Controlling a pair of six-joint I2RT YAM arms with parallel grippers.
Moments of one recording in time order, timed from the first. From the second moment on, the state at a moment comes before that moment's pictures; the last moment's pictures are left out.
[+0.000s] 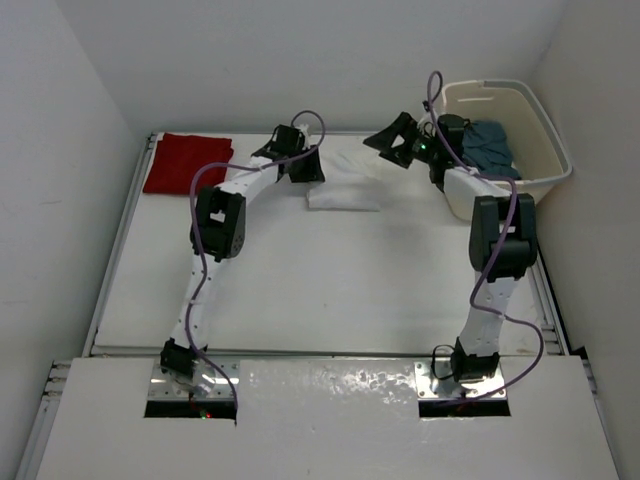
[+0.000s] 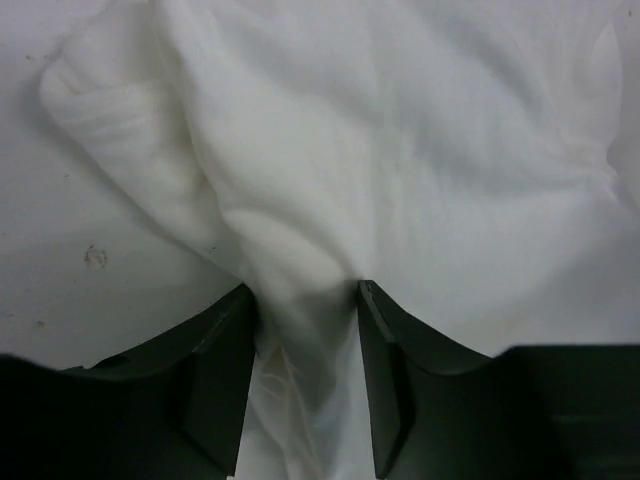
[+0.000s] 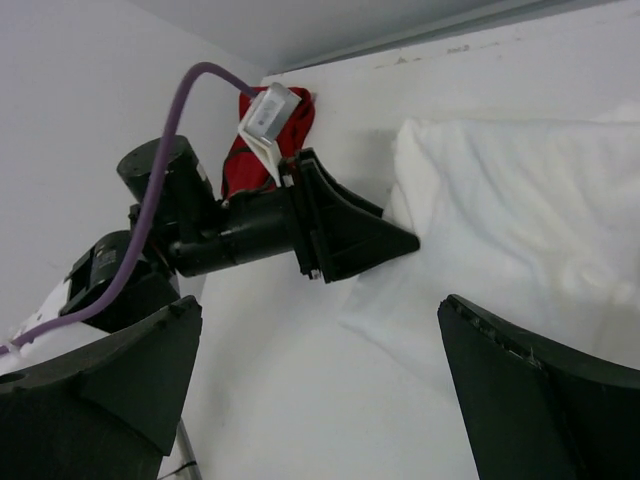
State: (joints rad) left arm -0.33 2.56 2.16 -0.39 0.29 -0.36; right arm 0.05 2.06 1.47 0.32 -0.74 0.74
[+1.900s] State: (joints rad) left arm -0.01 2.06 1.92 -0.53 0.11 0.51; right arm -0.10 1.64 1.04 0.02 -0.51 0.37
